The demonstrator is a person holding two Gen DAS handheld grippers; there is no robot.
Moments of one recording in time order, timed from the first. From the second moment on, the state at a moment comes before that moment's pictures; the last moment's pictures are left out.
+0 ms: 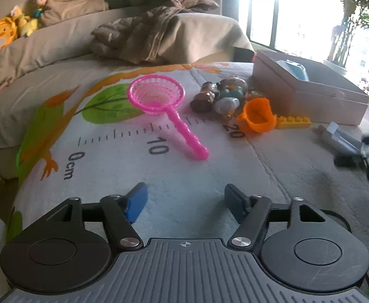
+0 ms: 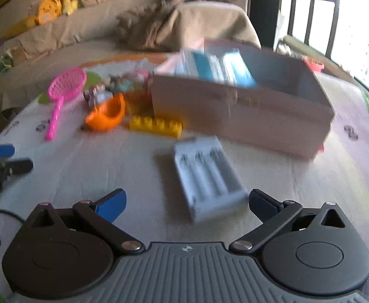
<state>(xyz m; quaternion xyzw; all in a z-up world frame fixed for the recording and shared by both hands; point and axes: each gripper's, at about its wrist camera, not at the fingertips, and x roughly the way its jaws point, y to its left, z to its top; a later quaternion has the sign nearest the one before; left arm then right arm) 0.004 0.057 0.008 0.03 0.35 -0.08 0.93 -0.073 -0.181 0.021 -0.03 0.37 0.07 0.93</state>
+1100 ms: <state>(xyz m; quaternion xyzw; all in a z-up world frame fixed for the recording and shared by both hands) 0.083 -0.032 0.016 0.00 0.37 -0.13 0.92 -0.096 -0.212 0.025 -0.02 0.37 0.09 0.92</state>
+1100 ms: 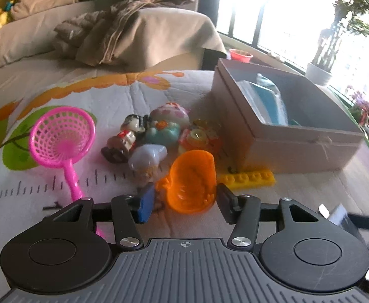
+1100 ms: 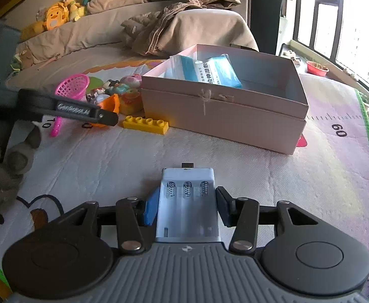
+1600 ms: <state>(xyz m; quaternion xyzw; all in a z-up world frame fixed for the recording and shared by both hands) 0.045 -0.090 0.084 0.06 0.27 -0.24 0.93 -0.089 -0.262 0.126 0.01 0.26 0.09 0.96</state>
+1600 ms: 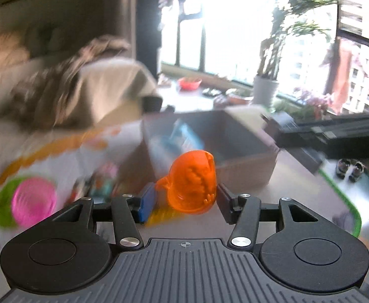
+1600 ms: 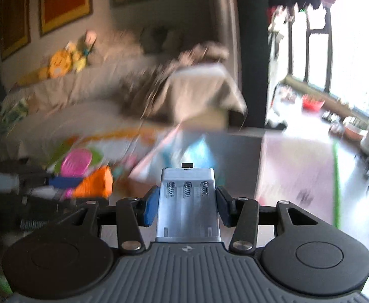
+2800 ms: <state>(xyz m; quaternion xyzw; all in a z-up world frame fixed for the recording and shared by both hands) 0.043 0.021 0.004 0.06 0.33 -0.05 0.94 -0.011 -0.153 0.026 0.02 0.36 0.09 0.93</state>
